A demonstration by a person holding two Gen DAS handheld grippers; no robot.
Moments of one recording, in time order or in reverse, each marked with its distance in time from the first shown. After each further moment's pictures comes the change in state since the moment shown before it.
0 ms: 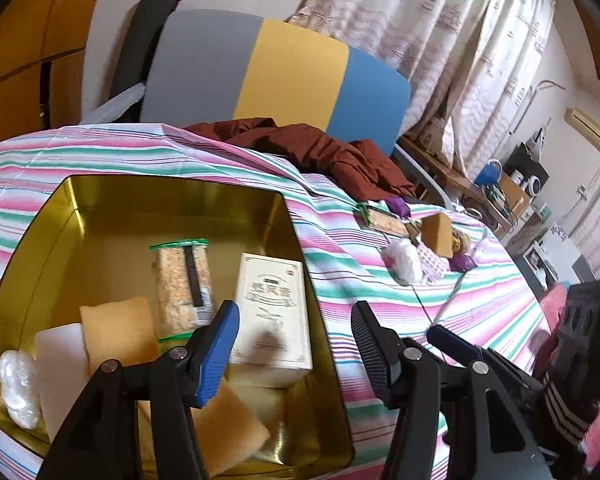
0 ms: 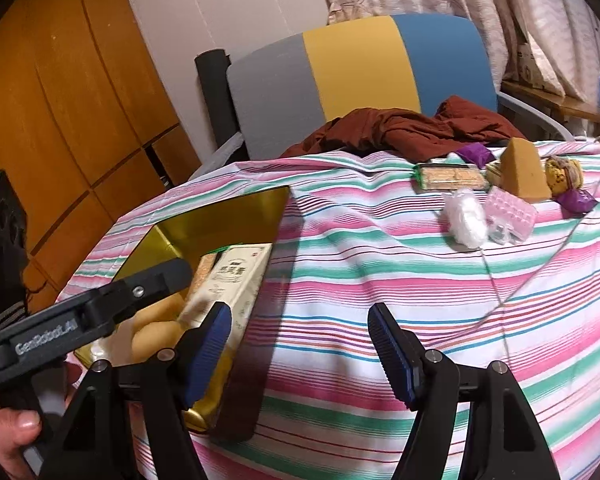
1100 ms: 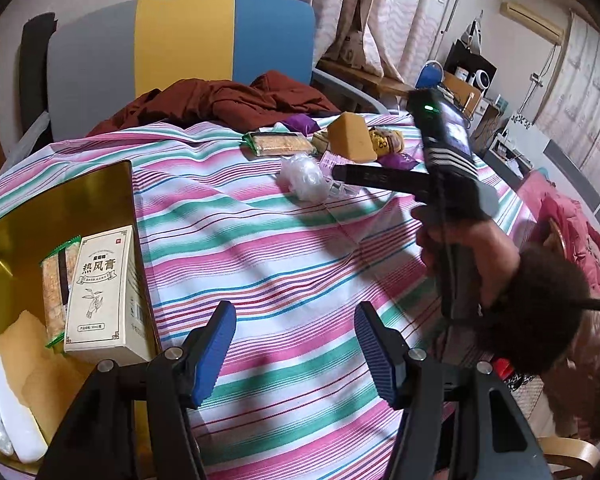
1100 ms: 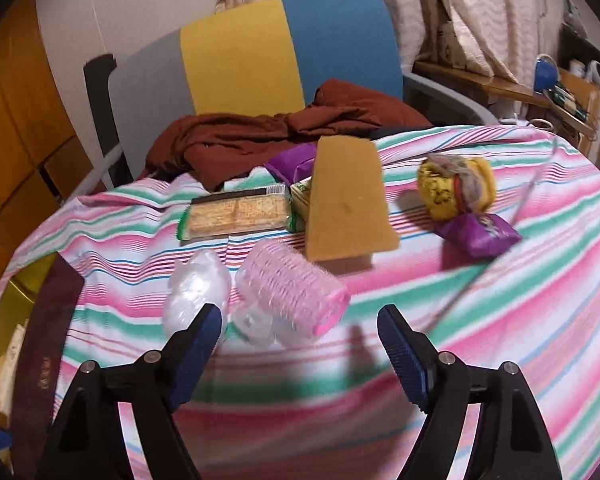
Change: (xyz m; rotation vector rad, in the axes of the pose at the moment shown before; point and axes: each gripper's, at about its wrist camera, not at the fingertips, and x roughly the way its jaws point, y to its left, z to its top) left arm 0.036 -0.111 -0.033 0.318 0.204 -0.081; right arm 0.058 -0.200 0.074 0.070 0.063 -0.277
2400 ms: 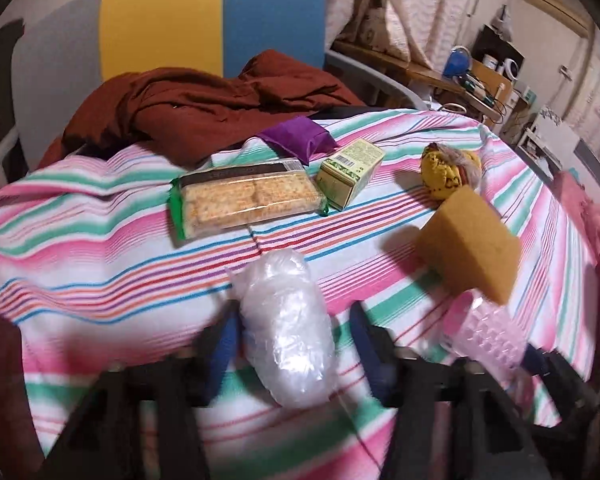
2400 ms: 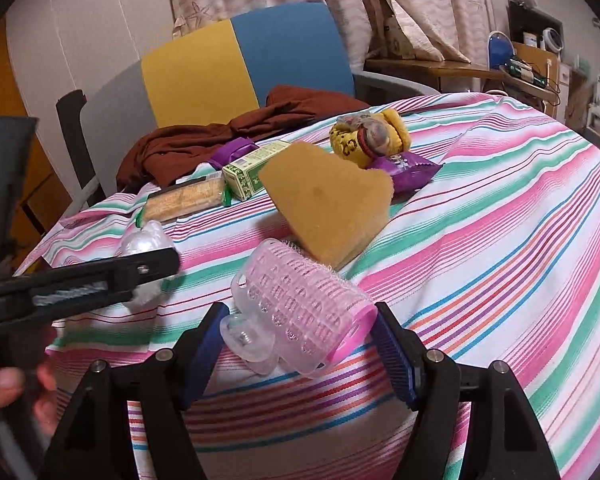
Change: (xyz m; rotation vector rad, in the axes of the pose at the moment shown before) left arm 0.188 -0.025 0.118 0.030 0.023 0.098; right arm -0.027 -0.047 -0.055 0.150 -0.086 -0.056
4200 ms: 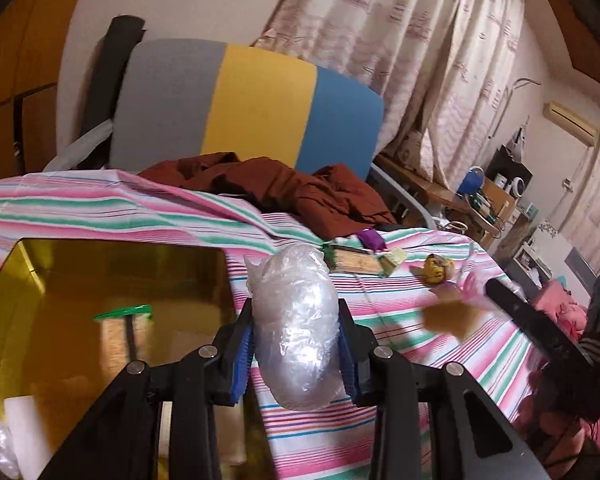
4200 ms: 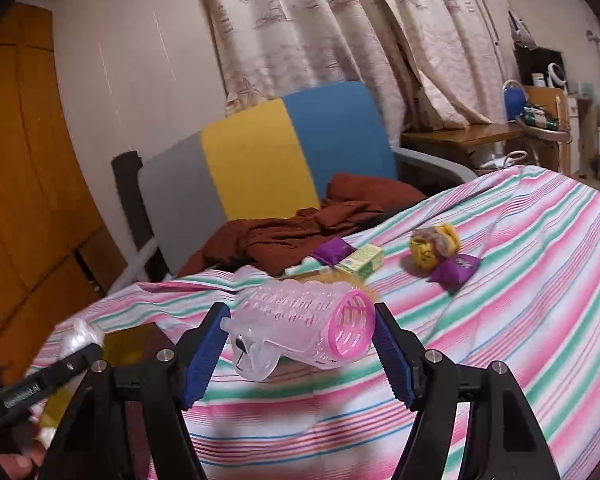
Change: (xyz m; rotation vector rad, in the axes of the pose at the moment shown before) left arm -0.200 0.133 -0.087 -0.292 -0.313 -0.028; right arm -0.114 0.095 0.019 -0.007 -0.262 0.150
